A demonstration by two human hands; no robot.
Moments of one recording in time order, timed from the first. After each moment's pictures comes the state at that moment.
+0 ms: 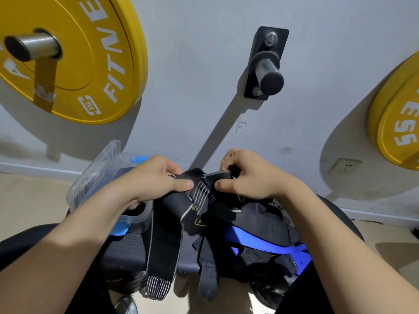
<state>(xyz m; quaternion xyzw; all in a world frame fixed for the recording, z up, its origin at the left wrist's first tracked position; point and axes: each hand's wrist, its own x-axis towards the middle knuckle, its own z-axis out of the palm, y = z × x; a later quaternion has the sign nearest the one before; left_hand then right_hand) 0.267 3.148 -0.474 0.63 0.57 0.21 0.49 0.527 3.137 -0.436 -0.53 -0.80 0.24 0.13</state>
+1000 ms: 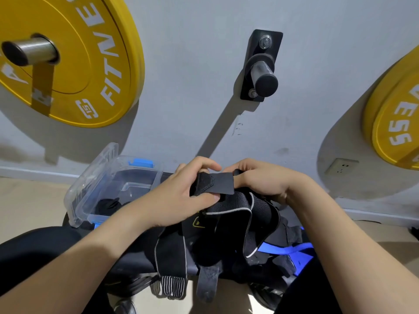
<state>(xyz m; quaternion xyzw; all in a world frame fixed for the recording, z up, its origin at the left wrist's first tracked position) 0.309 3.104 -0.462 0.79 0.40 0.26 0.40 0.547 3.128 -0.434 -0.48 -0.64 0.58 0.15</state>
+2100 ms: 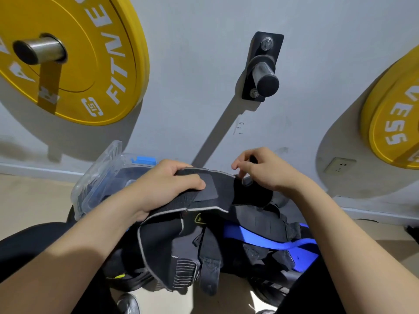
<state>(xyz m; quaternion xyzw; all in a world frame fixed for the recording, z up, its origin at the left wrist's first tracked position) 0.286 3.100 -0.447 0.58 0.47 0.27 0.61 0.556 3.136 -0.440 -0.62 -0.69 0.31 0.22</state>
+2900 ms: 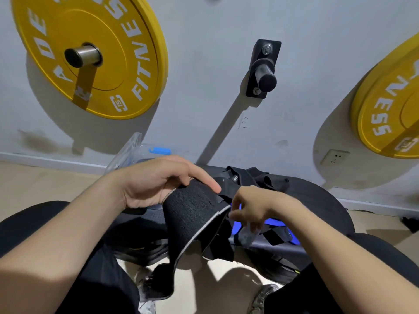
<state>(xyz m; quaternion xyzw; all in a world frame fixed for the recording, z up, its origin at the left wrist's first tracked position) 0.238 3.023 -0.407 0.58 0.32 0.19 0.72 0.516 3.035 -0.475 -0.59 -0.74 0.32 -0.11</state>
